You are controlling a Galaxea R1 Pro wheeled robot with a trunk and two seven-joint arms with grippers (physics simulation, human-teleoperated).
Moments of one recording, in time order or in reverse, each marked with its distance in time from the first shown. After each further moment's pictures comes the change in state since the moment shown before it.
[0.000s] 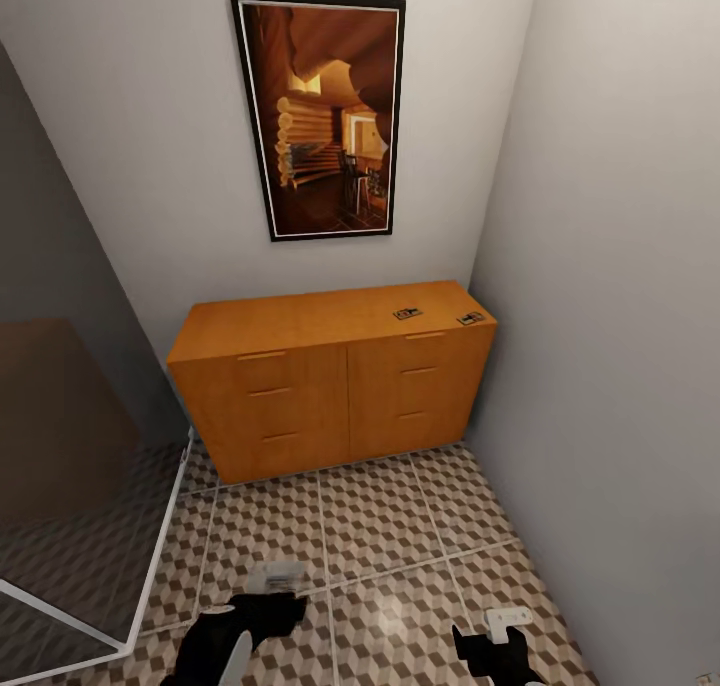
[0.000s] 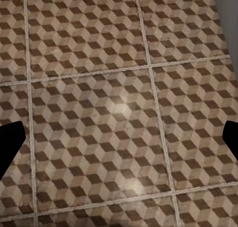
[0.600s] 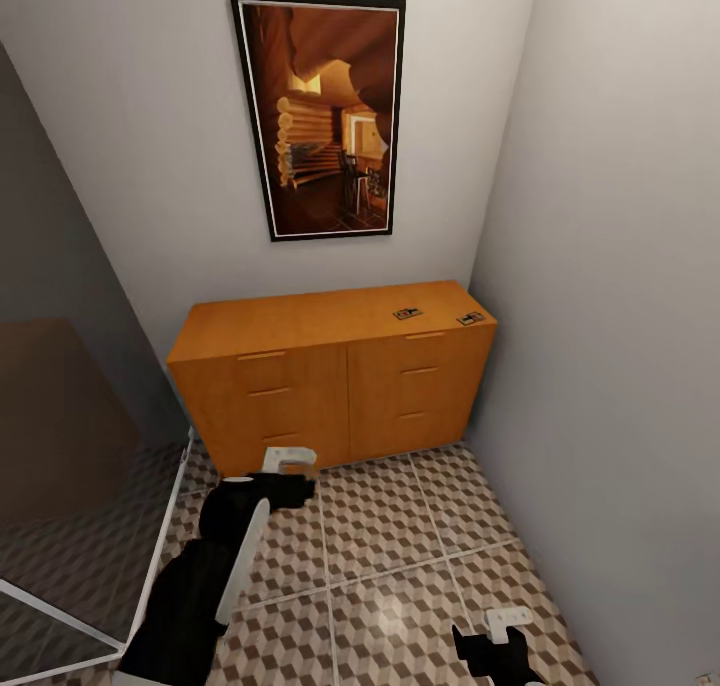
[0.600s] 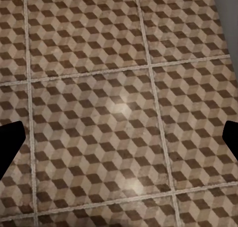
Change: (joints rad) left arm -0.302 -0.051 -0.002 -0.131 -0.104 0.238 0.005; right arm 0.000 0.000 0.000 0.000 0.000 0.000 0.000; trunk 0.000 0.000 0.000
